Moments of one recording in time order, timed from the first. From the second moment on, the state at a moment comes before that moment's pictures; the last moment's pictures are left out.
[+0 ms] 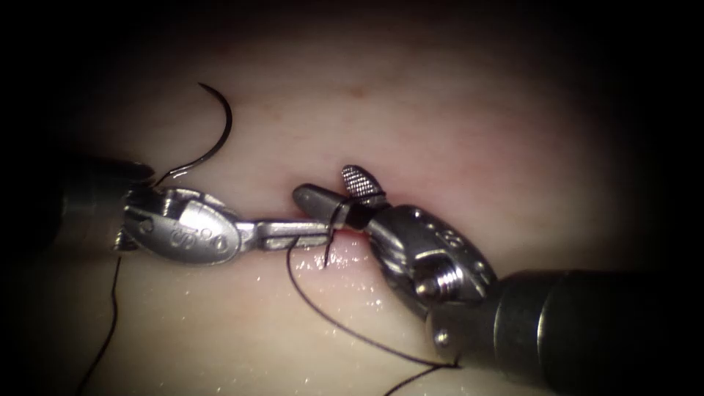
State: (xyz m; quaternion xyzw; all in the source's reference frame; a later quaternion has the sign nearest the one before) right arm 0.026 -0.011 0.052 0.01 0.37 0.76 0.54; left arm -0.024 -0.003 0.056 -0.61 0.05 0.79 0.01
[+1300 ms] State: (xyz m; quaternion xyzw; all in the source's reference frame) right arm 0.026 -0.012 0.060 0.07 0.27 0.83 0.48; left arm -0.024 -0.004 0.057 -0.61 0.04 0.79 -0.01
